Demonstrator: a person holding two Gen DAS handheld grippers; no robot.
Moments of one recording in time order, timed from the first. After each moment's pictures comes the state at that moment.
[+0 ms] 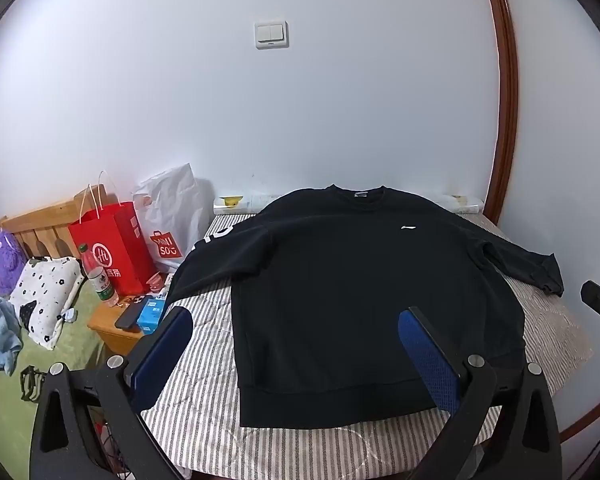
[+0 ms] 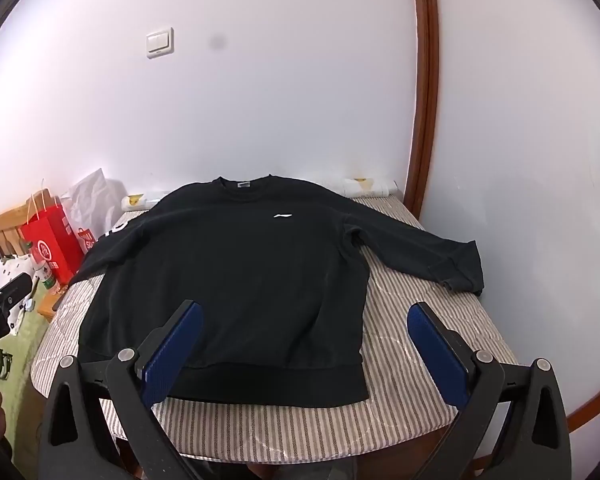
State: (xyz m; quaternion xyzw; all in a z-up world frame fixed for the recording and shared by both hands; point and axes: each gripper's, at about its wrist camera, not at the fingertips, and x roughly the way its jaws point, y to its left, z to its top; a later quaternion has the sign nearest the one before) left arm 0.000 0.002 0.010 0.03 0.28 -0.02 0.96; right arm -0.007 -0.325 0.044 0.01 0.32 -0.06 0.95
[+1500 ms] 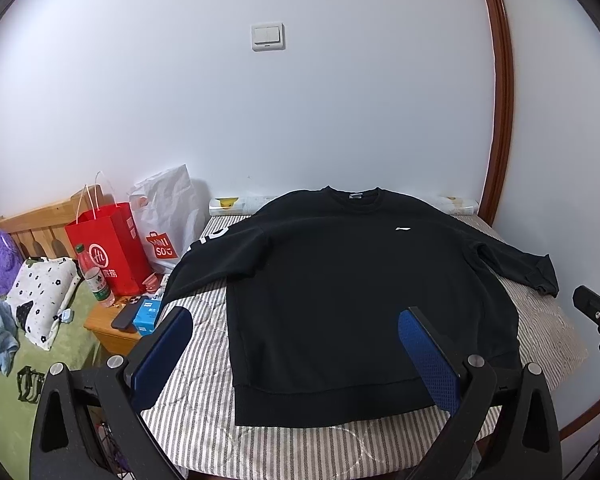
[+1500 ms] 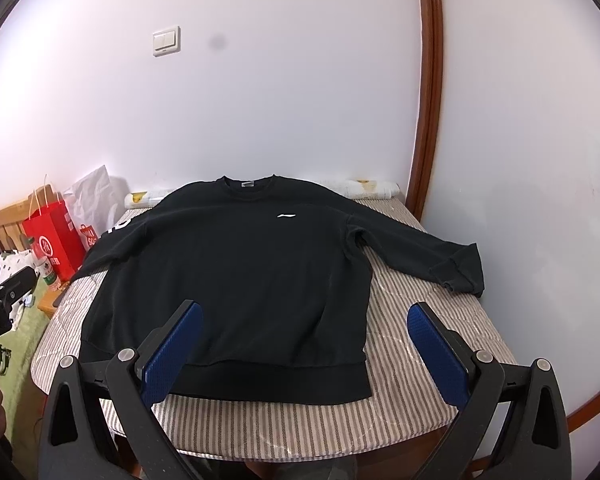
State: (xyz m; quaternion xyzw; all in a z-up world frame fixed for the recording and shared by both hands) left arm -0.010 0.002 0.006 0.02 0.27 -0.02 0.96; right arm -0.014 -0.315 0.041 0.00 0.32 -0.06 0.95
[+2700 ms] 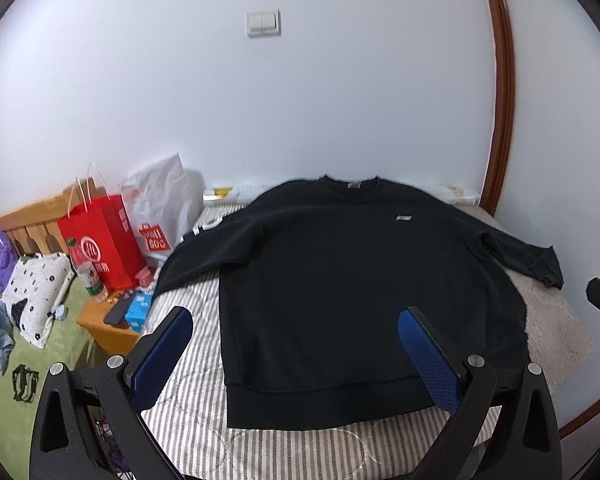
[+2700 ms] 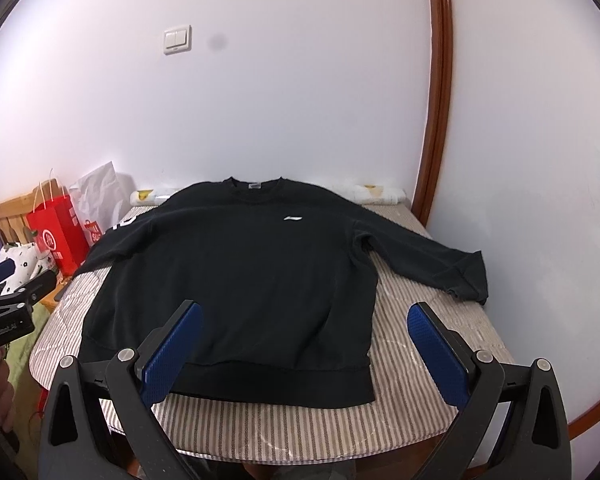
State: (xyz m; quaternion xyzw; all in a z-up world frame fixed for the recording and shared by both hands) left arm 0.012 0.000 -0.021 0.03 0.29 -0.03 0.96; right arm -0.014 -0.307 0.033 -0.01 0.31 -0.04 0.95
